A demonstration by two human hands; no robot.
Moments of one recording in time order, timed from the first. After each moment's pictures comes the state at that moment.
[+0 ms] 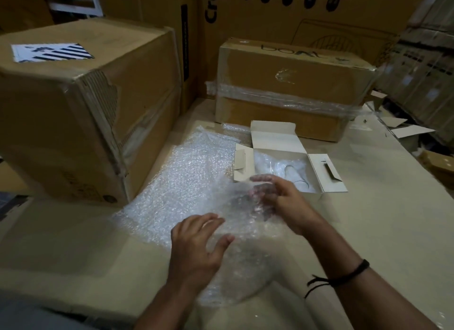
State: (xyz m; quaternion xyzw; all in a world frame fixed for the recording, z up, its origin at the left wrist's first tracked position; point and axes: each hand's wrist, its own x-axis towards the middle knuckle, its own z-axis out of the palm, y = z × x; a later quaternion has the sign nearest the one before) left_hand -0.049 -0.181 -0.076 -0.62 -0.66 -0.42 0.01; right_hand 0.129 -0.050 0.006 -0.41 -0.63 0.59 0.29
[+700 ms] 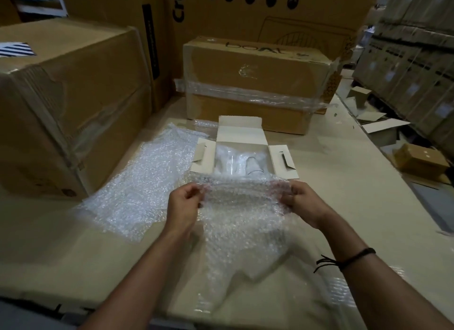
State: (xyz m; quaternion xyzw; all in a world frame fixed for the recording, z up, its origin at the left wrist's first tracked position) left_hand 0.030 -0.113 -0.030 -0.30 -0.62 -0.62 -0.38; right_hand 0.285 -0.003 -0.034 -0.43 -0.63 0.58 0.28
